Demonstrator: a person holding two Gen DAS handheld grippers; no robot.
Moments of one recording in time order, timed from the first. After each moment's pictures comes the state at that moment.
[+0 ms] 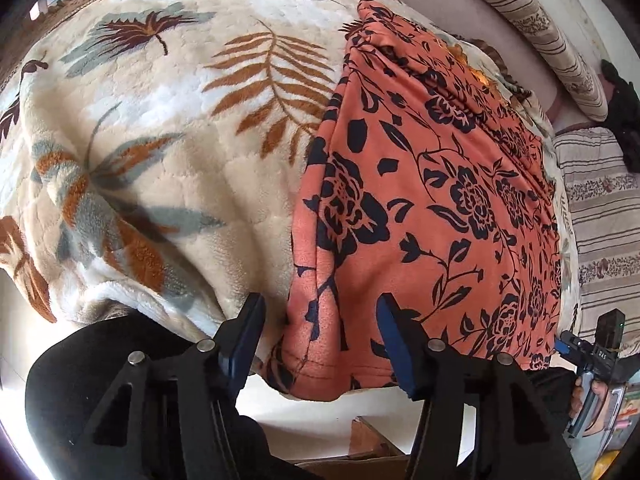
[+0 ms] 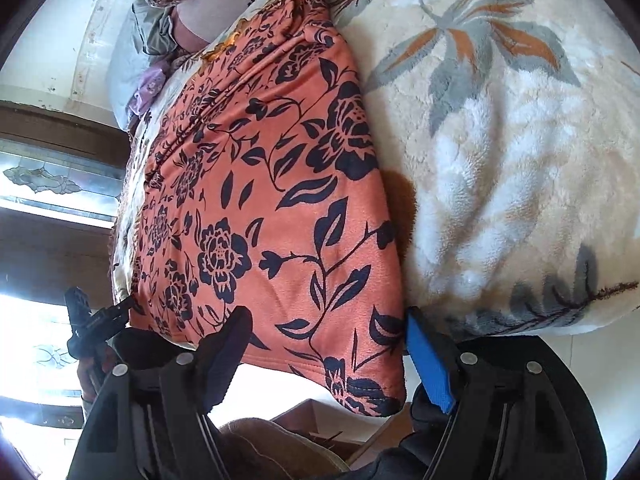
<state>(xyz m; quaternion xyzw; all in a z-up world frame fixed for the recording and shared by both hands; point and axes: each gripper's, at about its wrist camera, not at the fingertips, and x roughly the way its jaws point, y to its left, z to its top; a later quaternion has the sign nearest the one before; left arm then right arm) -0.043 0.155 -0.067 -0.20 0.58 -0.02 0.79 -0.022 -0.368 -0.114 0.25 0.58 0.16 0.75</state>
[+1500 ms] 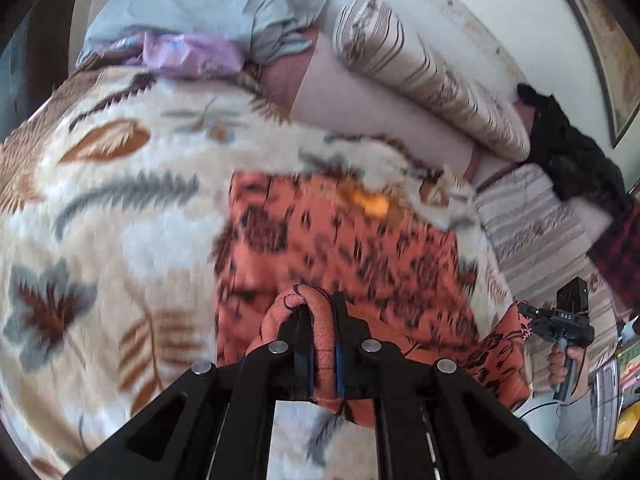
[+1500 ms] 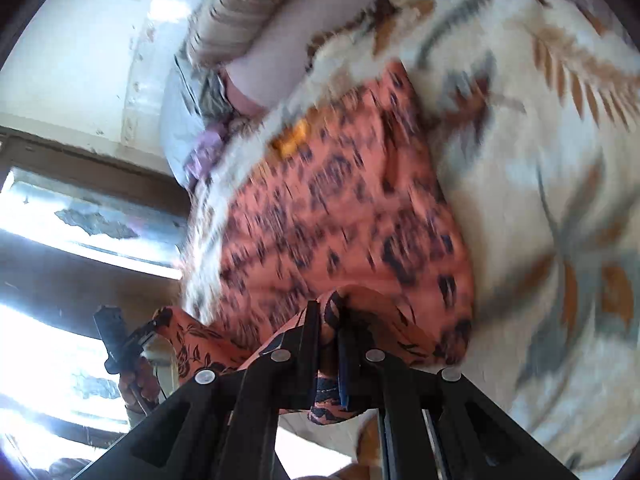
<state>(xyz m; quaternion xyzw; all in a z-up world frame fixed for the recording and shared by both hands) 0.138 0.150 0.076 -0.19 0.43 -0.13 0.87 0.149 -0.387 0.004 0.34 0.44 0.22 0.80</state>
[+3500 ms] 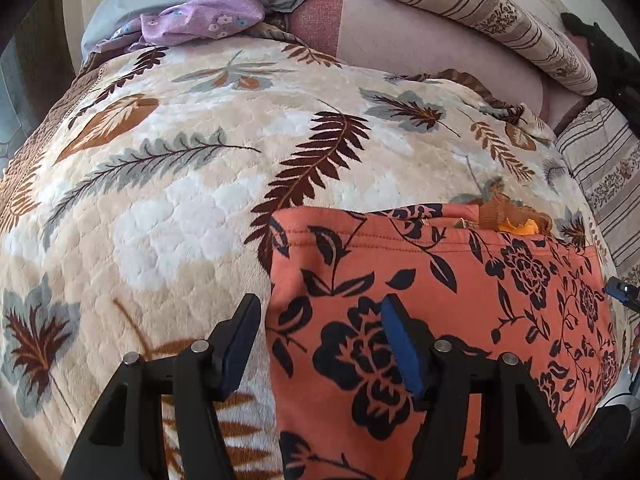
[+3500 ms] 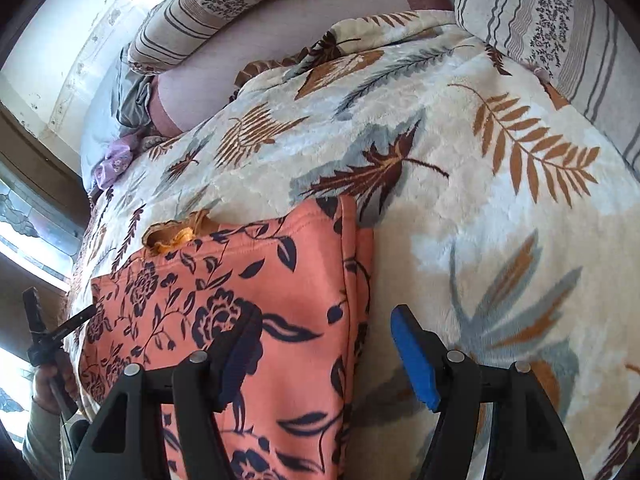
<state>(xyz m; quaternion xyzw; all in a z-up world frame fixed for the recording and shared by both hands) 0.168 0.131 -0.048 -0.06 0.49 -0.05 0.87 0.143 -0.376 -0.057 0.17 0.47 0.06 0.87</state>
